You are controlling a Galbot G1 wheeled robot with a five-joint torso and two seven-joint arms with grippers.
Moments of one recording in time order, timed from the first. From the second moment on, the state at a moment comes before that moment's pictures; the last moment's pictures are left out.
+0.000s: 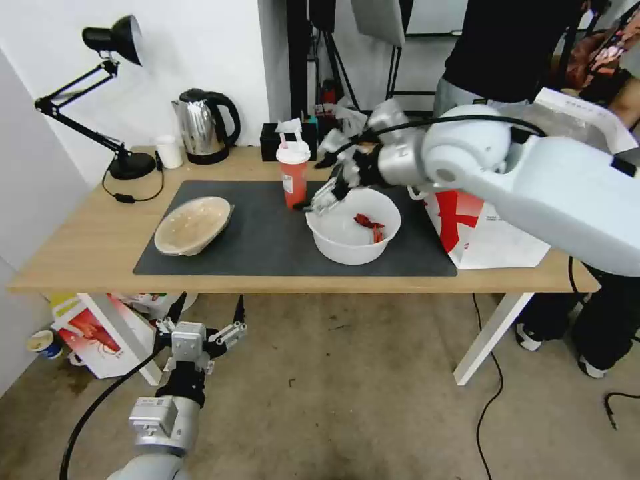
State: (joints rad) left arm 1.80 -1.50 -0.55 -2.30 0.00 0.00 0.00; right arm 0.34 0.79 -0.80 1.83 1.08 -0.72 -0.29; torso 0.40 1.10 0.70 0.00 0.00
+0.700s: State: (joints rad) left arm 1.80 -1.50 -0.55 -2.30 0.00 0.00 0.00; right arm 0.39 0.72 -0.82 1.87 1.11 -0.72 -0.25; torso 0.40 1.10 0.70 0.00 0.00
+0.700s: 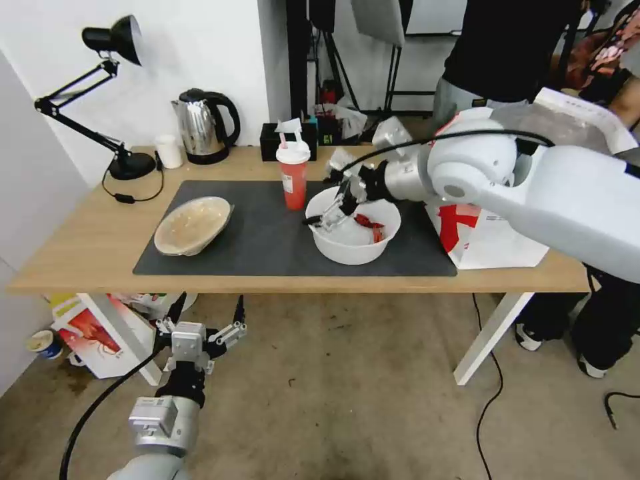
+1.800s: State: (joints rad) left arm 1.80 -1.50 -0.55 -2.30 0.00 0.00 0.00; right arm 0.34 0.71 -0.87 1.86 1.16 -0.72 -0.15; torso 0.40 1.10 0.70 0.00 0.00
